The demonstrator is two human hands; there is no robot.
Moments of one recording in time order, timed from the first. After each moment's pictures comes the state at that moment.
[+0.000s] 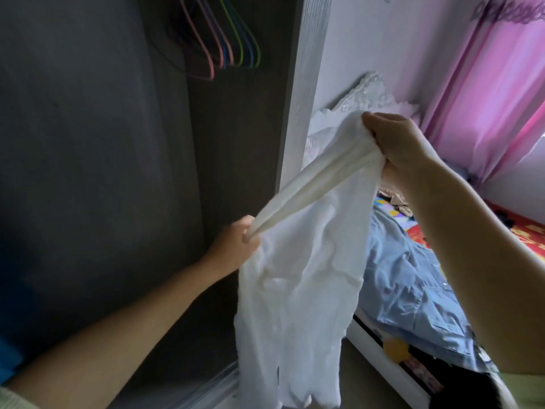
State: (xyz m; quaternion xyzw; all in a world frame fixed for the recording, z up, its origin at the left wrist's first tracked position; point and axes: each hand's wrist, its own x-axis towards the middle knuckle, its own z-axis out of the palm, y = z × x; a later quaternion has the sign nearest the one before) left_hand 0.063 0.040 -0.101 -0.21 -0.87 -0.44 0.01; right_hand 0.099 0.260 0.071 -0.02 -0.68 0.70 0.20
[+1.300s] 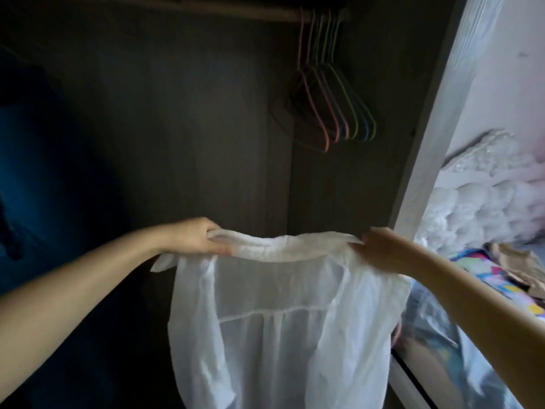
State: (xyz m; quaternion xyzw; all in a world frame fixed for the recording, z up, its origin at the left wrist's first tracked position) left_hand 0.019 -0.168 0.011 -0.11 -0.95 -0.29 -0.08; right_hand 0.013 0.165 0.022 0.09 -0.99 0.08 -0.01
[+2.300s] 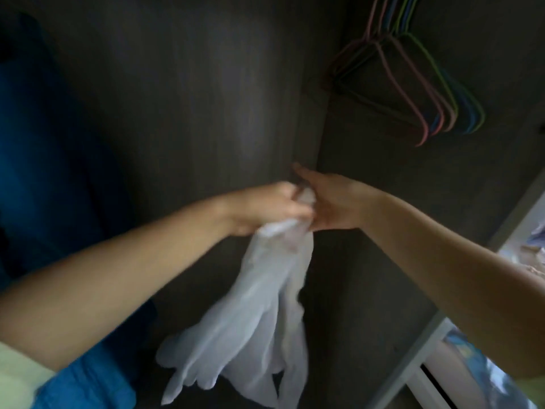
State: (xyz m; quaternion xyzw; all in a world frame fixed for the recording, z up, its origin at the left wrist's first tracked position) left_hand -0.010 -0.172 0.054 -0.18 -0.83 -0.51 -0.13; right_hand -0.059 -0.027 0.055 0.08 -0.72 0.62 -0.31
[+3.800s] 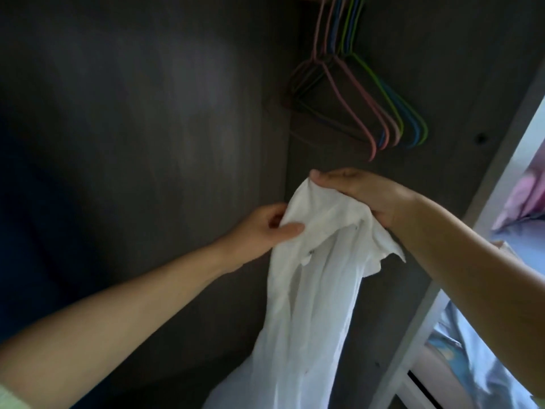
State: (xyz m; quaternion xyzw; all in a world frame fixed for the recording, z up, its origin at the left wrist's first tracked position) left_hand -0.050 -0.131 0.016 -0.24 -0.76 -0.61 -0.04; right_hand -0.037 0.054 0.095 0.11 -0.75 0.64 -0.15
